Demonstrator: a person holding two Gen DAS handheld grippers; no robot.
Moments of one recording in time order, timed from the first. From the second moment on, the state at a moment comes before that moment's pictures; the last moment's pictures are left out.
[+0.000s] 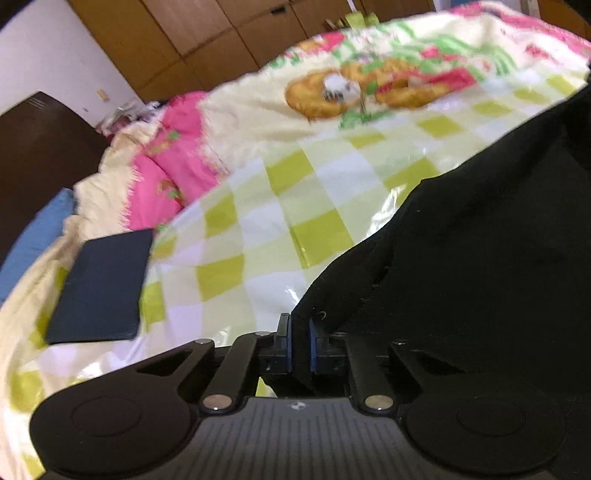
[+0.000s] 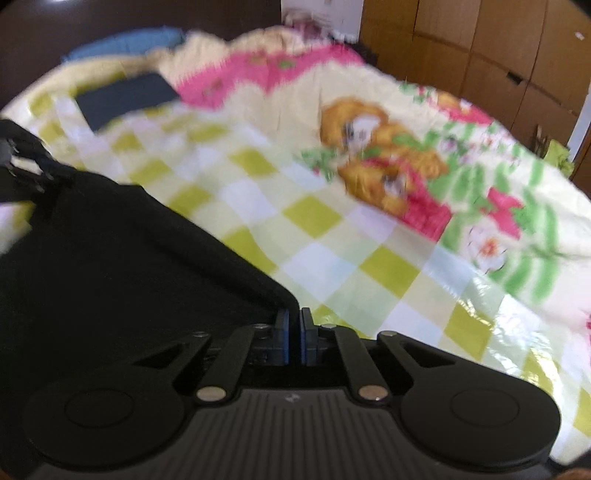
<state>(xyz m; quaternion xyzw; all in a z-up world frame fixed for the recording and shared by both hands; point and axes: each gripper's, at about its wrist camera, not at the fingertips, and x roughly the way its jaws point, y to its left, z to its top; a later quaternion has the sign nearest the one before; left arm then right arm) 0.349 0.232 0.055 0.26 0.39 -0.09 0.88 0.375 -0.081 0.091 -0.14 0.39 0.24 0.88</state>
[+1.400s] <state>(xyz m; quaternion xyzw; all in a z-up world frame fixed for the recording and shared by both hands) 0.047 0.226 0.004 0.40 0.29 -0.08 0.87 0.072 -0.035 0.071 -0.18 0.44 0.24 0.85</state>
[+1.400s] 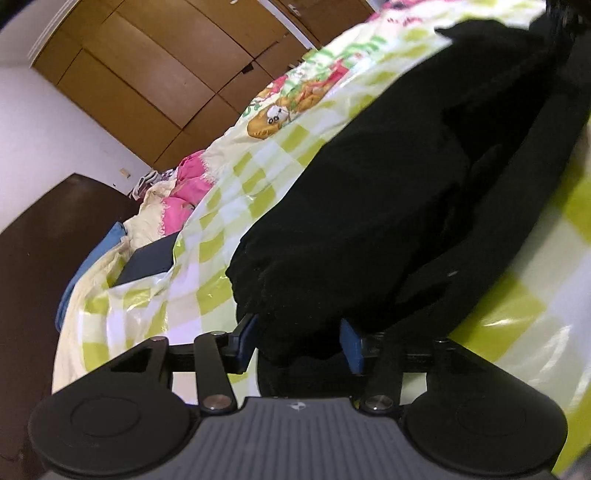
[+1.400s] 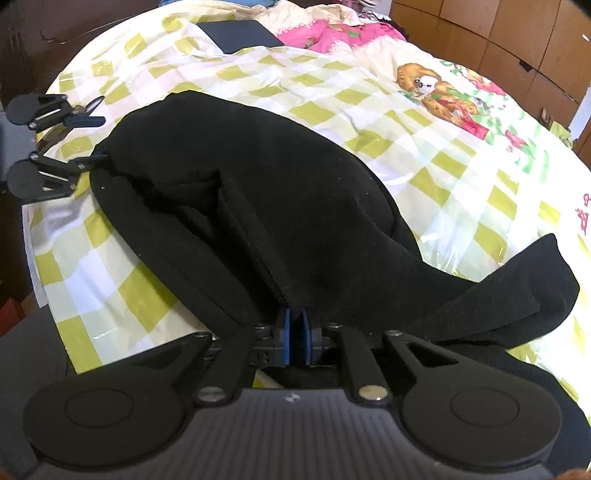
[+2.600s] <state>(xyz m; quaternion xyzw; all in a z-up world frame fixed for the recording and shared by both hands) 0.020 0.199 0.025 0.31 0.28 -0.07 0.91 0.036 -0.034 0.040 -0.13 0.45 0.24 0.85</state>
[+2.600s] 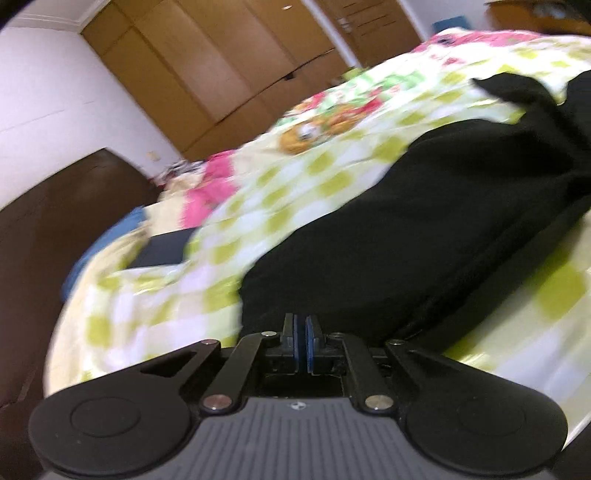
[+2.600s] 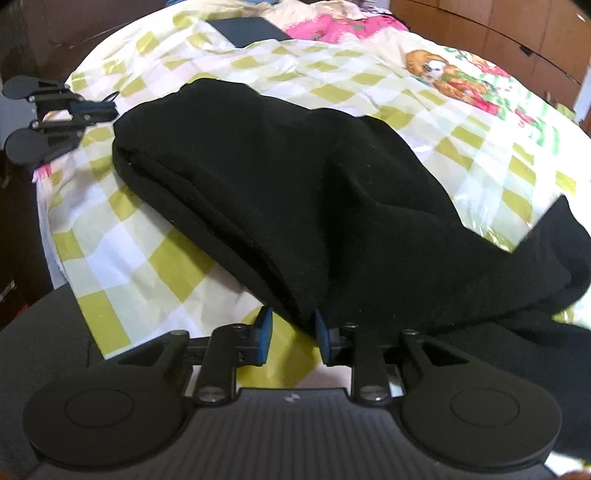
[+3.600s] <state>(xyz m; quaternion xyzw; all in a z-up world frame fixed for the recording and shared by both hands) 0.072 -0.039 0.016 0.22 0.31 -0.28 0.88 0.331 -0.212 0.014 0.06 0.44 -0.11 0.89</state>
